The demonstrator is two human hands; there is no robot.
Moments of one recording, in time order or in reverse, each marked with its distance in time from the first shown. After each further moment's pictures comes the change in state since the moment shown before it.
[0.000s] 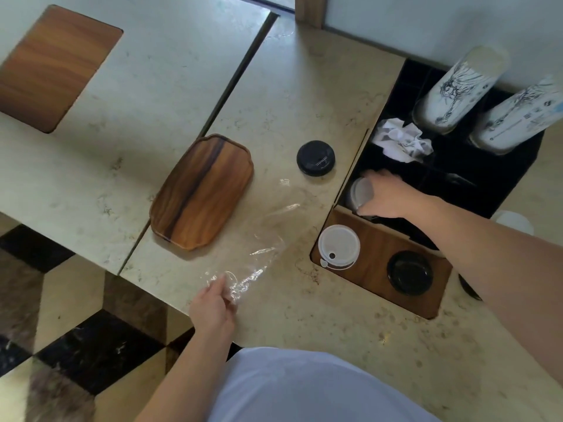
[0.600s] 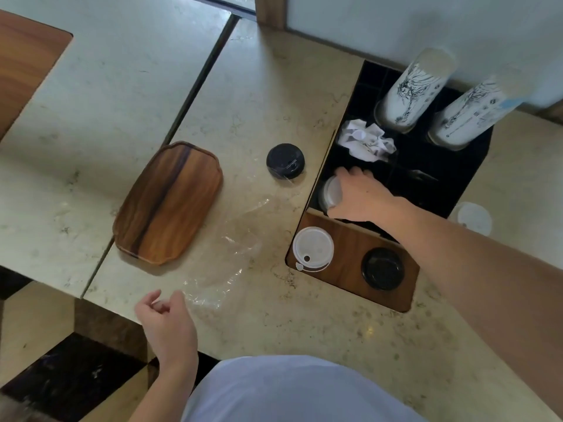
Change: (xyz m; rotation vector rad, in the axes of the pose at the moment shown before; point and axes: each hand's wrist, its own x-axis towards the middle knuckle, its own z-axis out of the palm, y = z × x) left_hand -0.018 0.006 -0.018 0.354 0.132 0.484; right_hand -0.019 -0.002 -0.003 -0.026 0.108 -0.018
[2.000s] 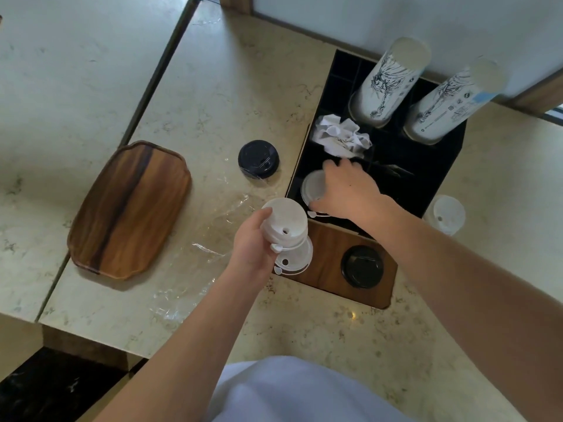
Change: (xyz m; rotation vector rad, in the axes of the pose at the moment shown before) left_hand -0.065 0.108 0.160 -0.388 -0.871 -0.560; right_hand -0.005 0.000 -0.013 -0.042 0.060 0.129
